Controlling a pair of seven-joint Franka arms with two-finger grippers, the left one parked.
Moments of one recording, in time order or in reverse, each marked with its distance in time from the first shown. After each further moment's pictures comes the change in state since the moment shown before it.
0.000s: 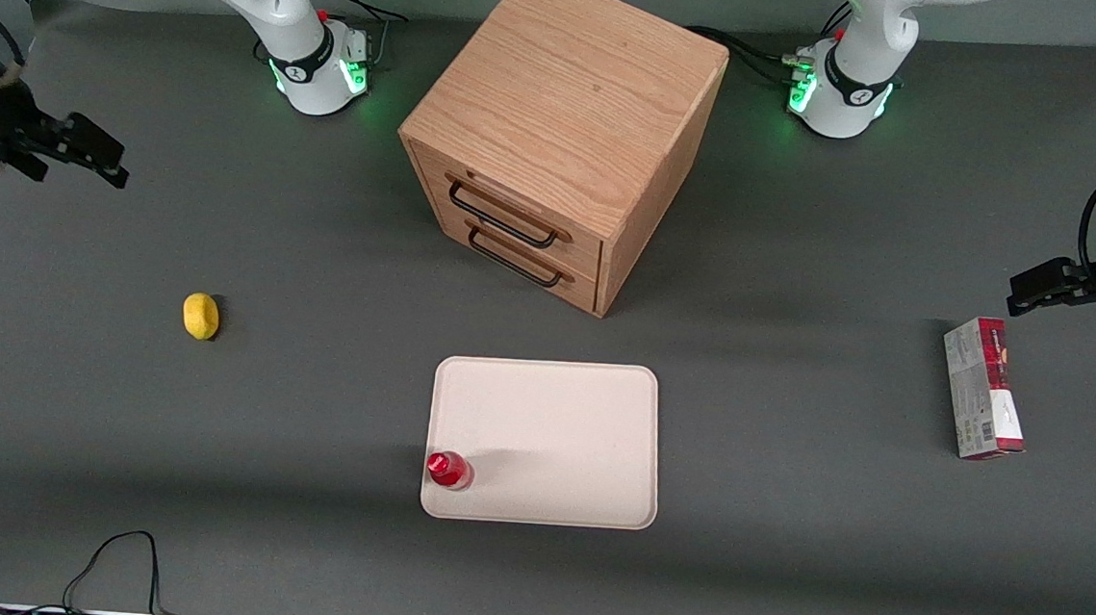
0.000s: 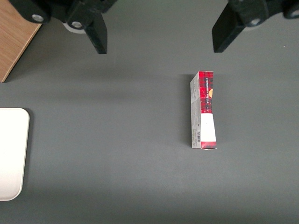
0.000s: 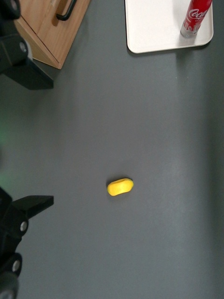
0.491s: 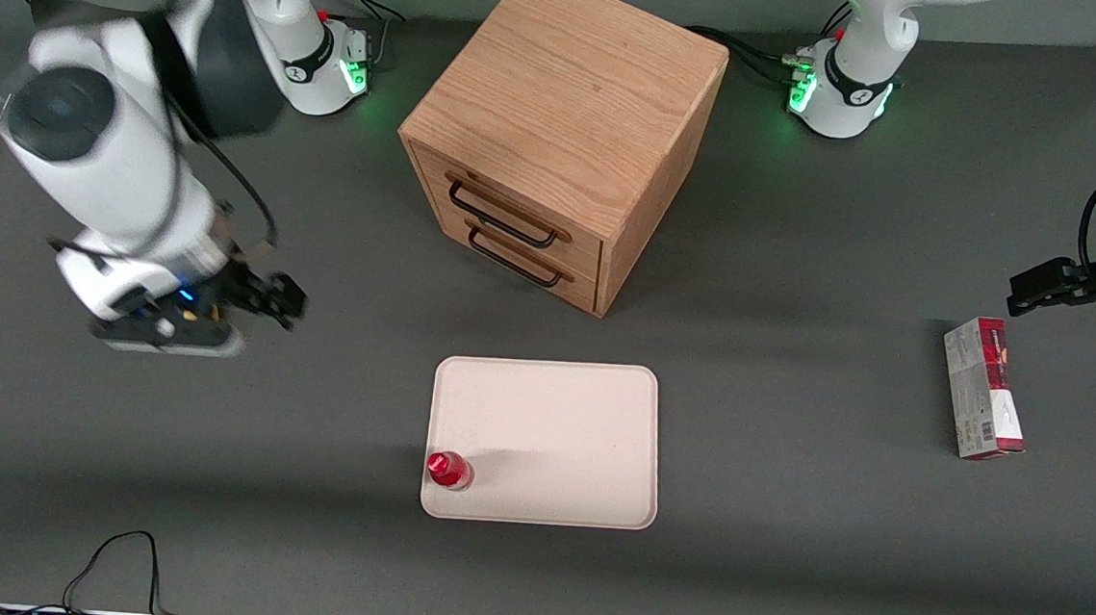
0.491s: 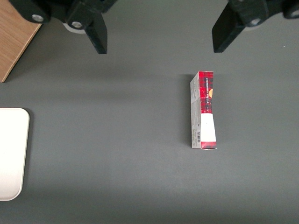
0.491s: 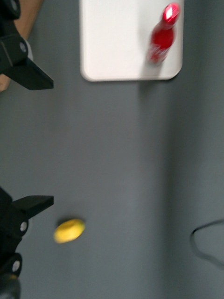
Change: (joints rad) arm 0.058 0.338 0.186 0.202 -0.083 0.142 0.211
